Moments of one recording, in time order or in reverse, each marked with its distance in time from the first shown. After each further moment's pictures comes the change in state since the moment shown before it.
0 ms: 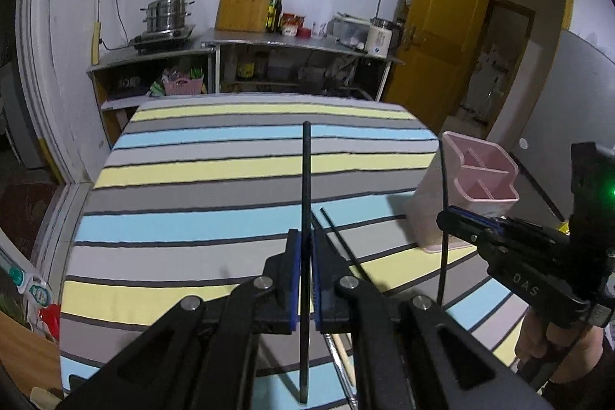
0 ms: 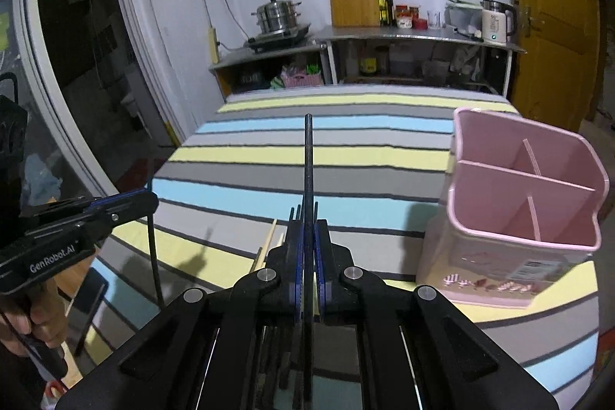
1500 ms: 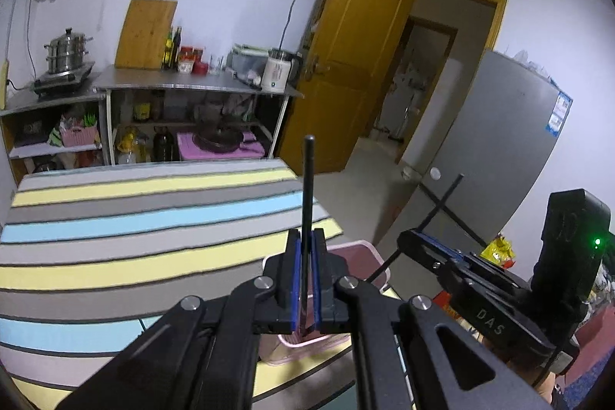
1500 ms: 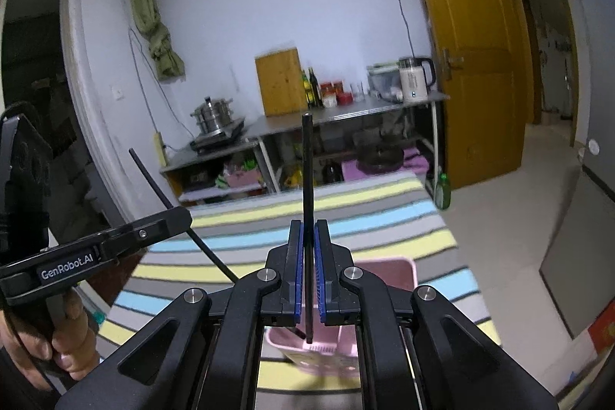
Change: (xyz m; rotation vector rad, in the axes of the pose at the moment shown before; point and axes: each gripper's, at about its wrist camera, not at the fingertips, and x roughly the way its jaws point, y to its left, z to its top) left arm 0.051 -0.133 0.114 0.066 -0.072 -0.334; right arm -0.104 -0.112 0.067 0.175 -0.277 -0.153
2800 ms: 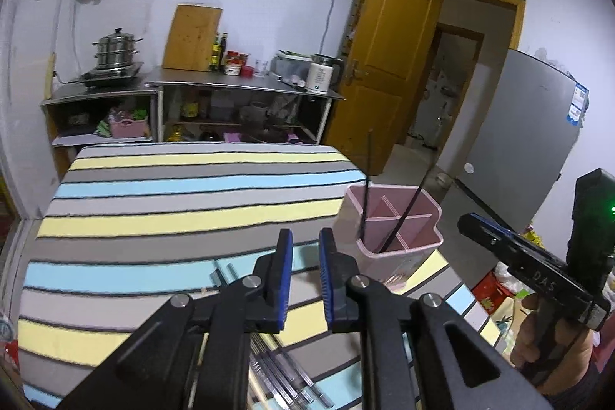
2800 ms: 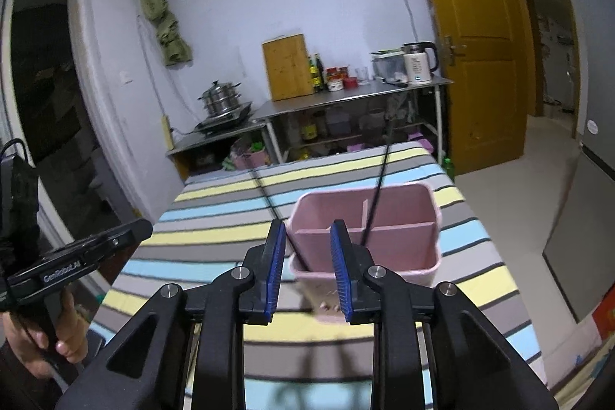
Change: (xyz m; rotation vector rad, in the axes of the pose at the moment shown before) left arm -0.082 0.042 -0.086 -0.020 -0.062 0.150; right arm -0.031 0.024 -0.061 -0.020 0.024 0.020
